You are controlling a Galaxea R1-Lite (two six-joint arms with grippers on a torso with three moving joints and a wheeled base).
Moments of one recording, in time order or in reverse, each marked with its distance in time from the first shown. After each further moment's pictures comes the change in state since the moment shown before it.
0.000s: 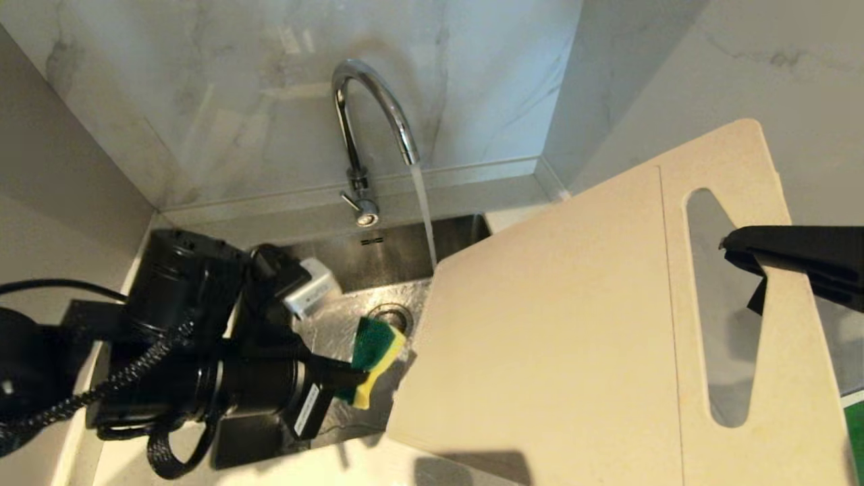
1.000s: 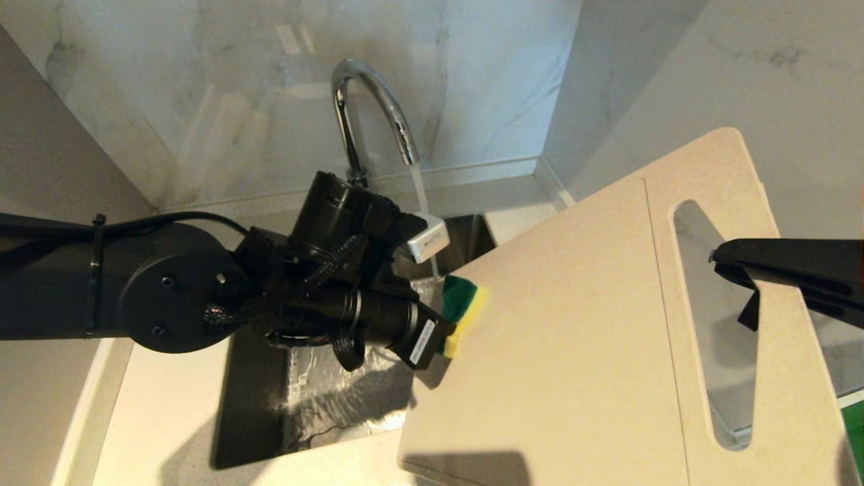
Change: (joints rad) left arm -0.064 0.325 -0.498 0.174 -0.001 -0.001; right arm 0.000 -0.001 0.012 -0.005 0.055 0.000
